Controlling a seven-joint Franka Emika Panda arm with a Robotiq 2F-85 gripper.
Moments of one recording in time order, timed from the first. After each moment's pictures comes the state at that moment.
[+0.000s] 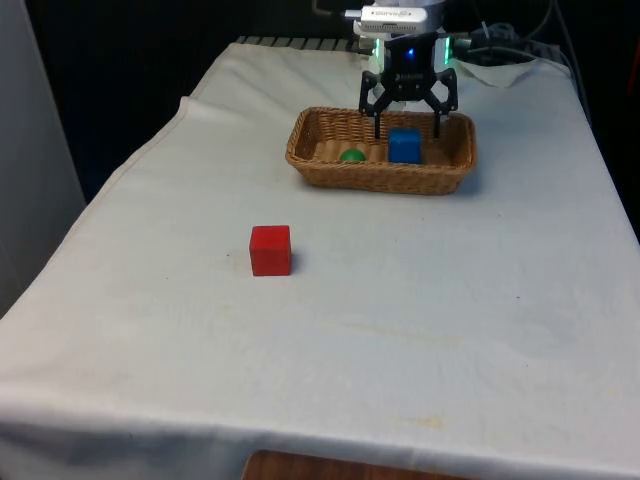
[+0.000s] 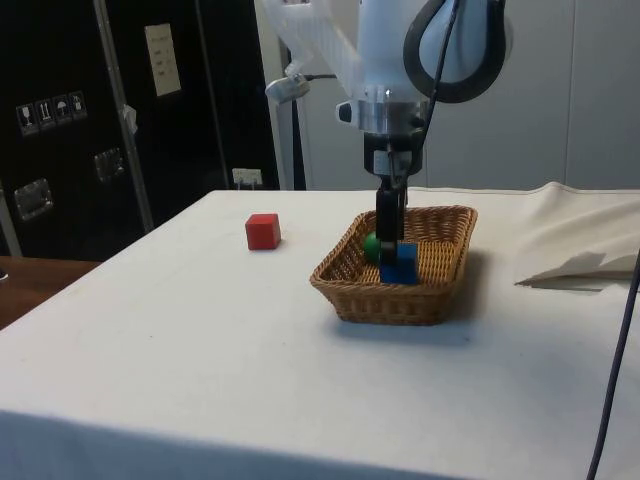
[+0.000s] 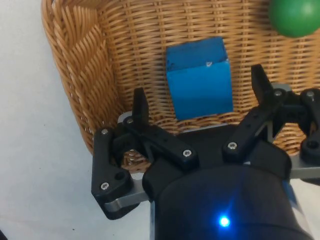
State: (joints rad) arm 0.23 0.03 -0.21 -2.75 0.08 2.85 -0.17
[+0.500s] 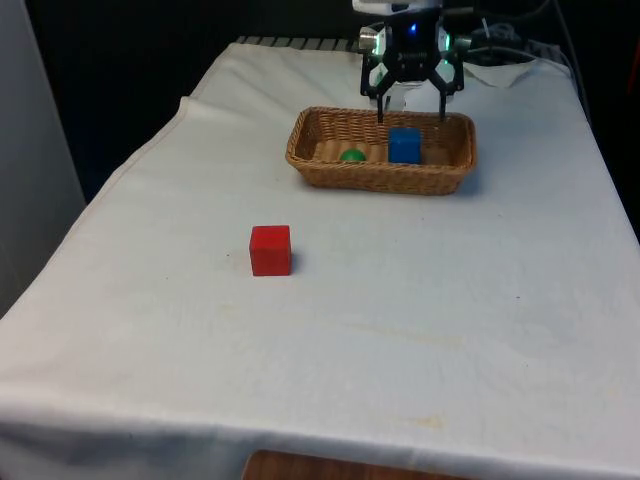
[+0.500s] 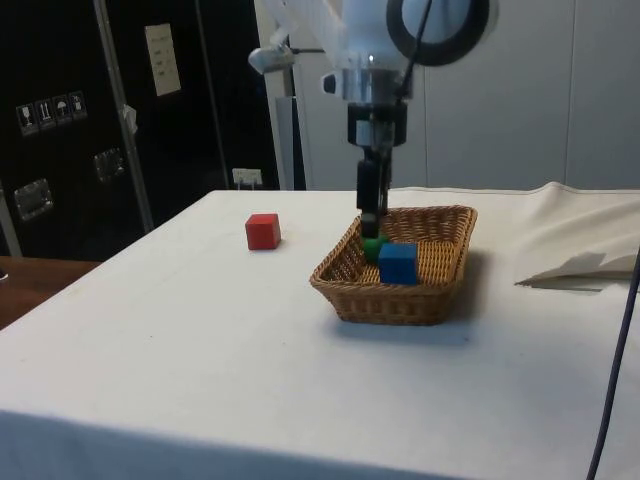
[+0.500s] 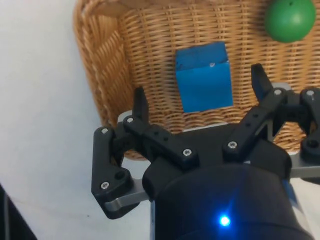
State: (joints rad) arm 0.23 -0.05 -0.21 -2.69 0.08 2.72 -0.17
